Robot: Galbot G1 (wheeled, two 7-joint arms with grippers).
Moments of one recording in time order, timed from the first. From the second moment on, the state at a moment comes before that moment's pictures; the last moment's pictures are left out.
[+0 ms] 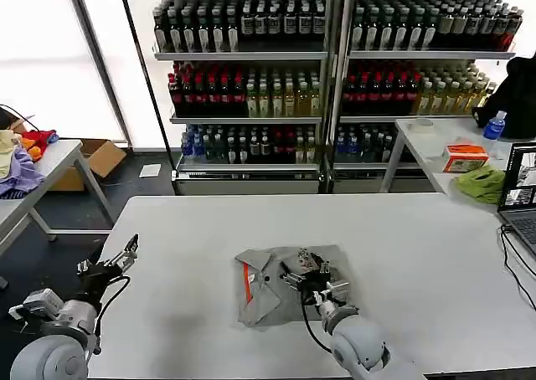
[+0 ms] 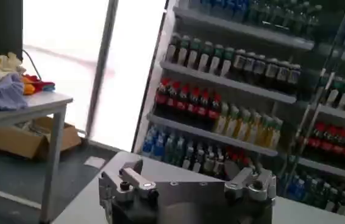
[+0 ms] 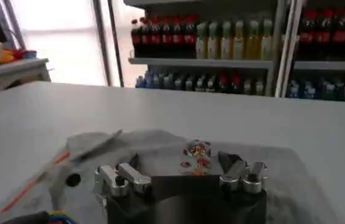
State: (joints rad) left arm 1.41 -1.16 -0.78 -2.04 -0.77 0.35 -0.11; right arm -1.03 1.17 0.00 1.77 0.44 -0.39 0.25
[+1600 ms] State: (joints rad) left arm 1.61 -1.17 -0.74 -2.19 -0.68 0.28 -0.06; right arm -1.71 1.15 0.68 2.10 0.51 0.12 0.03
